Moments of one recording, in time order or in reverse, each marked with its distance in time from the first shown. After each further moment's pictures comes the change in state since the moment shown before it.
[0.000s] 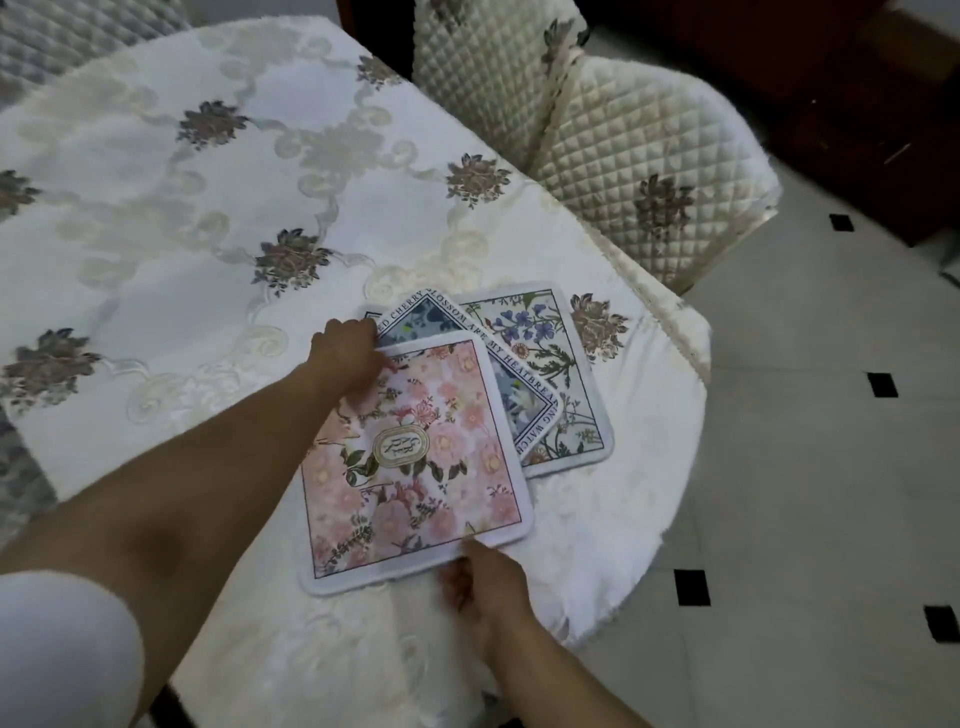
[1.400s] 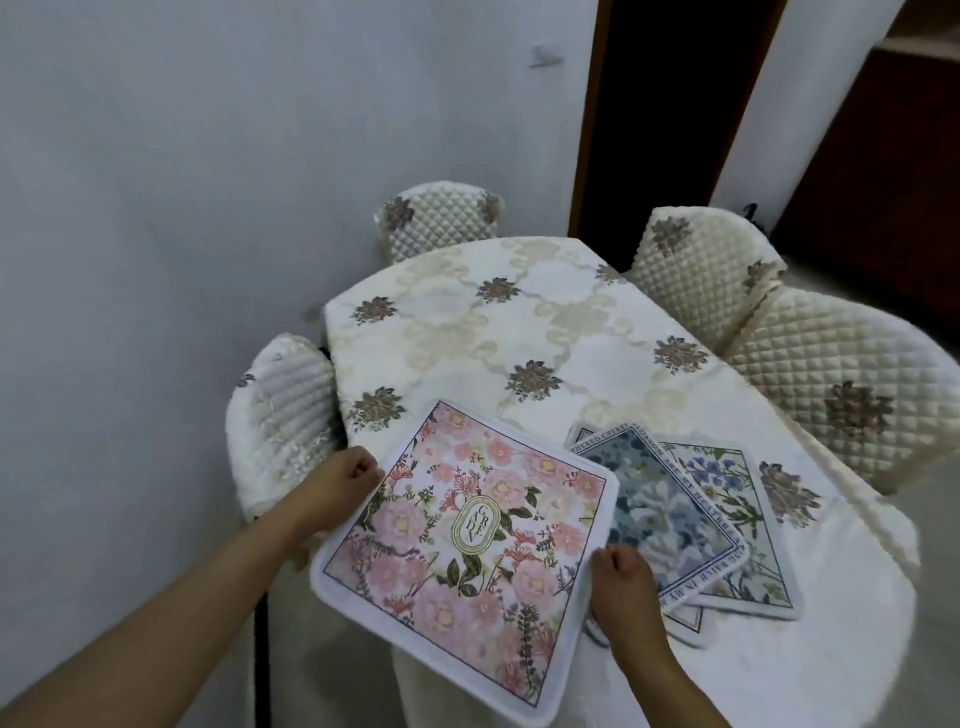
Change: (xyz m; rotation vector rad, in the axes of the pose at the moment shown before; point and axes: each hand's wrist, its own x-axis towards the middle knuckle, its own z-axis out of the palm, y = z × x) left_hand -0.316 -0.239 -0.086 -0.517 0.201 -0.237; right_hand -0.107 -0.002 0.079 -0.754 -0.076 -0.962
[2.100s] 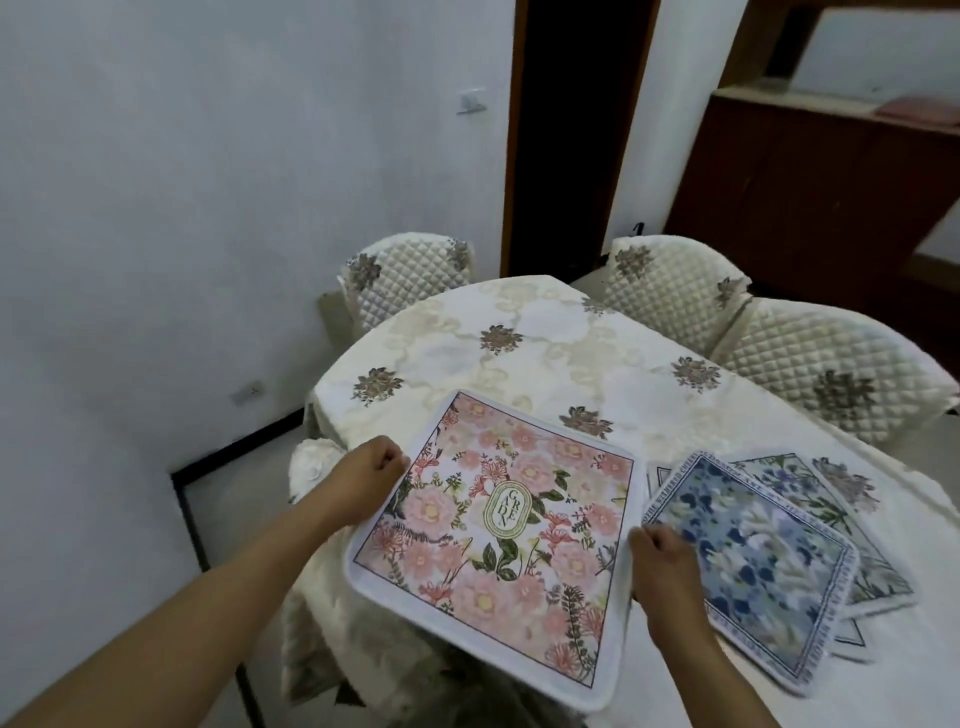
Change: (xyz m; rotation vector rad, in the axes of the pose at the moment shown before) left_hand 0.191 -0.121 -0.174 -0.004 -0.070 0.324; right_hand 0.013 -0.162 0.205 0.178 0.389 0.066
